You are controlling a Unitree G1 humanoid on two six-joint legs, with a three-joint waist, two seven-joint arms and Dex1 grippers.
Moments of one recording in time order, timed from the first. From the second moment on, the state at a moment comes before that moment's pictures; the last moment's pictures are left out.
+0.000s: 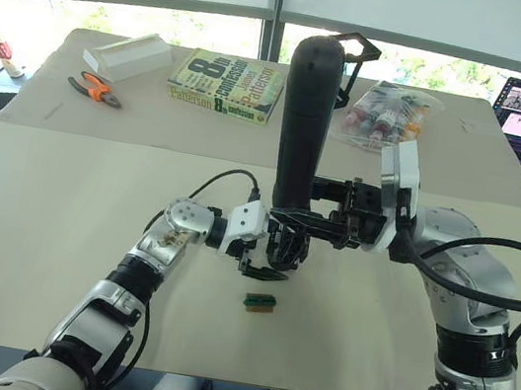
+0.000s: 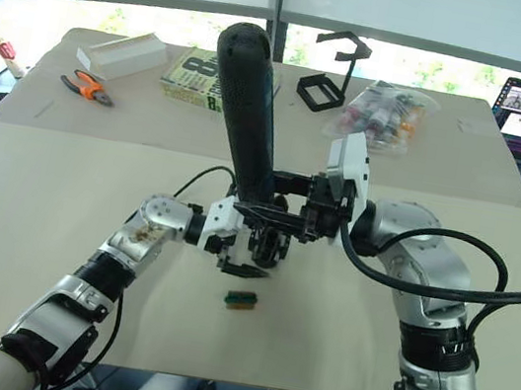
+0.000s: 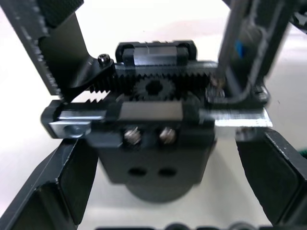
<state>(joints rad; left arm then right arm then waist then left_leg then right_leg) -0.67 0.28 -0.29 0.48 -0.12 -0.09 -1.25 -0.59 -0.52 0.03 -0.28 0.65 0.54 1.07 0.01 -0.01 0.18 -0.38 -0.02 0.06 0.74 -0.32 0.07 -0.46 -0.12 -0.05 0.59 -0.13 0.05</state>
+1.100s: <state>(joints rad) -0.71 0.27 -0.29 0.61 -0.08 -0.16 -1.23 -0.52 -0.50 0.08 -0.26 0.60 0.41 1.03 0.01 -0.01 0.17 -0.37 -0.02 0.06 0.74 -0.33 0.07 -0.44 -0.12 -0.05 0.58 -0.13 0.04</state>
